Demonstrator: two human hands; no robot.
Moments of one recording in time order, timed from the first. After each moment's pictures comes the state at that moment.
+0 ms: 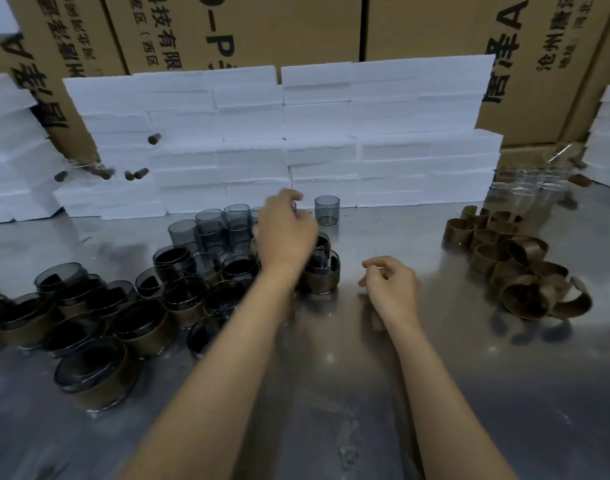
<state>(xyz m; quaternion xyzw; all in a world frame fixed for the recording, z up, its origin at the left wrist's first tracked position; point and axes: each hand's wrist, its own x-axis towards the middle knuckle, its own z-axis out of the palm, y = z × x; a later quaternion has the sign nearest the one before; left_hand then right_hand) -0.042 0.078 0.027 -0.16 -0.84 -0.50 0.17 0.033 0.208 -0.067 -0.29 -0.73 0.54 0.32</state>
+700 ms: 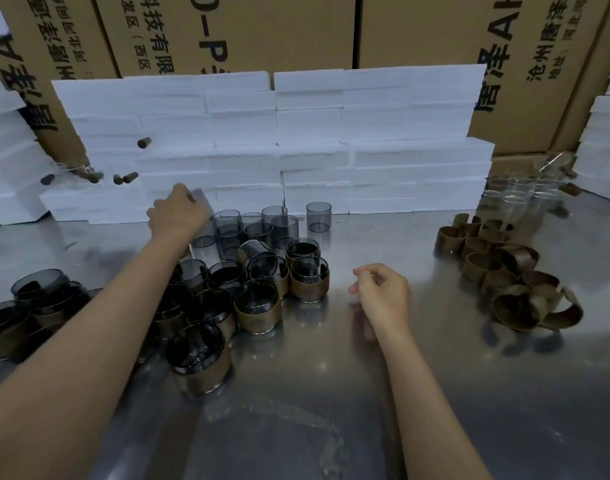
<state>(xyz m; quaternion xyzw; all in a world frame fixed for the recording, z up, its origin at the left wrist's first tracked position) -0.149 -0.015 0.051 -0.02 -0.94 -0.33 0.12 0.029 0.213 -0.068 -0.29 -0.69 0.58 0.32</state>
